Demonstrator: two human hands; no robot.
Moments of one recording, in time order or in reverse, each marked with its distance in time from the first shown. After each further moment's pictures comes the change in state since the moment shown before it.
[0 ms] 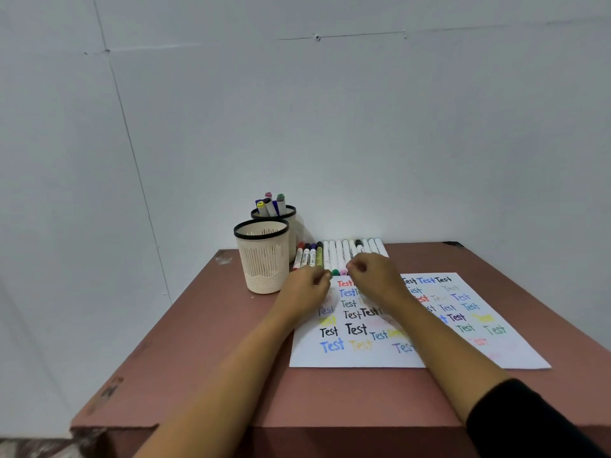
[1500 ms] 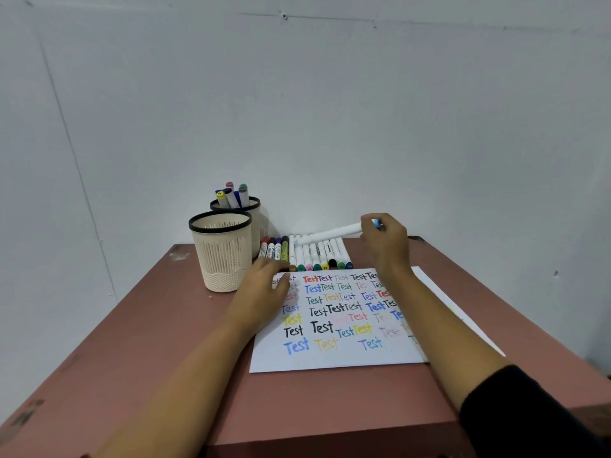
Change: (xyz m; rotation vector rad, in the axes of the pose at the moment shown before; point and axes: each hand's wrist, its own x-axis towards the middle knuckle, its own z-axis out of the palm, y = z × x) left_hand -0.002 -0.019 0.007 -0.016 0.120 0.076; right_hand 0.017 0.010 -0.046 0.576 0.393 0.189
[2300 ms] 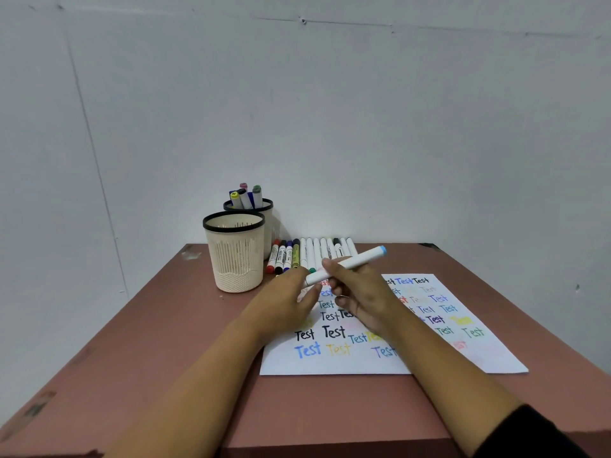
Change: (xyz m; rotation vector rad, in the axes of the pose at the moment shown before) left_hand -0.005 0.010 0.003 0.068 -0.162 0.163; right_hand -0.050 0.016 0.020 0.372 -0.567 0.384
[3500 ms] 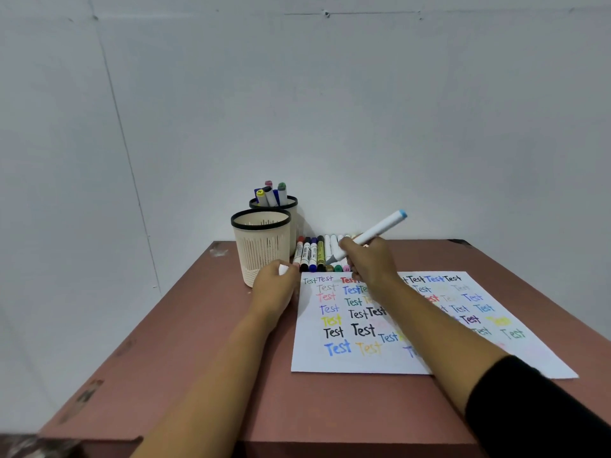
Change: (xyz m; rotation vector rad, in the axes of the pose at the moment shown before) left_hand -0.003 -0.022 -0.019 -0.613 0.306 -0.628; right_hand 0.035 -0.012 0.033 -0.226 0.303 -0.115
